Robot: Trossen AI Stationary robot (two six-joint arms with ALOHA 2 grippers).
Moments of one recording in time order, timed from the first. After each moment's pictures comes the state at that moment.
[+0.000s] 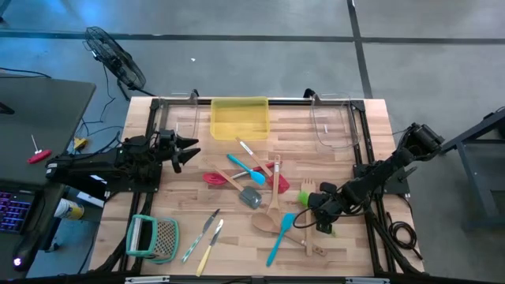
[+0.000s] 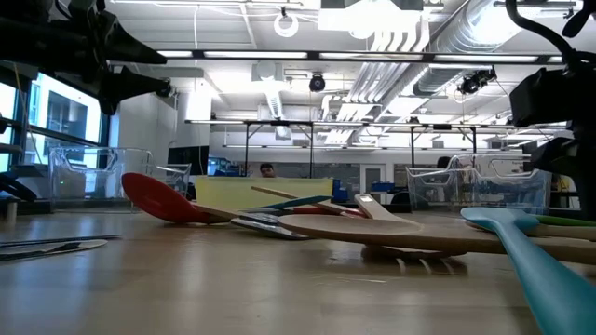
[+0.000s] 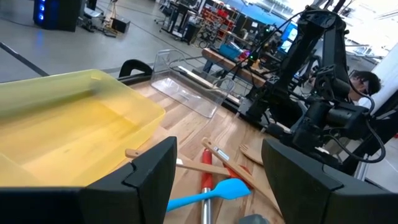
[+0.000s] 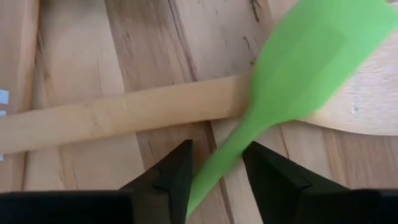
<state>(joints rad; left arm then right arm) 0.11 0.21 0.21 -0.03 -0.22 -0.46 0.61 1.48 0.60 -0.38 0.11 0.87</state>
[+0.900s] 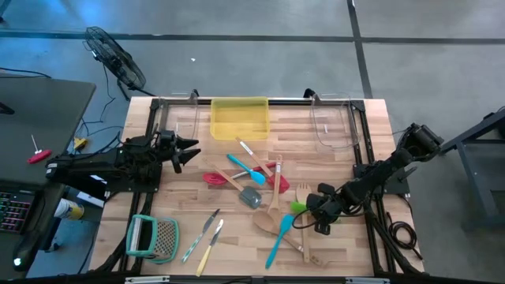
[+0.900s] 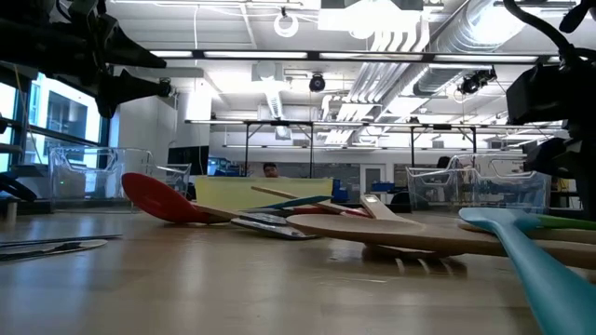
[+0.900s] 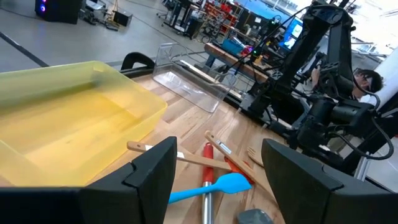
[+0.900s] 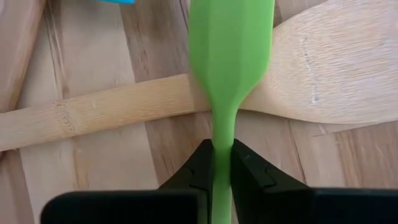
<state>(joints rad) 0.11 0.21 0.21 -0.06 -0.22 -0.48 0.62 1.46 0.61 -0.33 0.12 0.85</state>
